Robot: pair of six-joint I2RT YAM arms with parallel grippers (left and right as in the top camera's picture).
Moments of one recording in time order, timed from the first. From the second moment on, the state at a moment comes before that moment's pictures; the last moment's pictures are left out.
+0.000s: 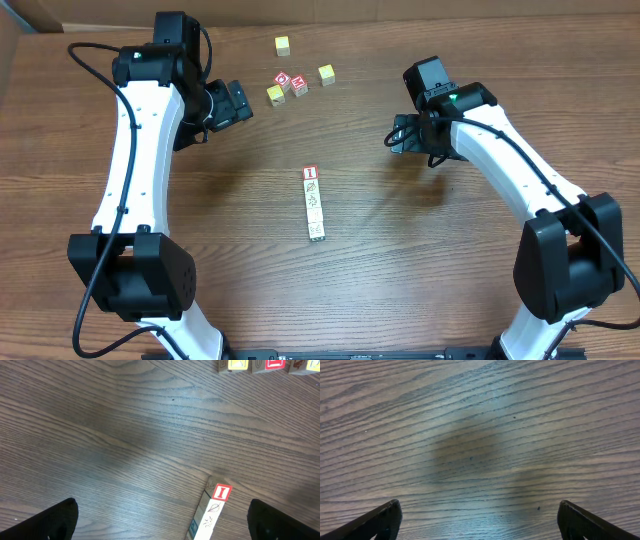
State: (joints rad) left arm -0.01 1.88 1.86 -1.31 0.06 -0.44; right arm 0.35 1.90 1.52 -0.95 0.16 0.49
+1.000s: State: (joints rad) left arm -0.01 1.88 1.86 -1.31 0.06 -0.44; right arm 0.35 1.76 1.52 -0.95 0.16 0.49
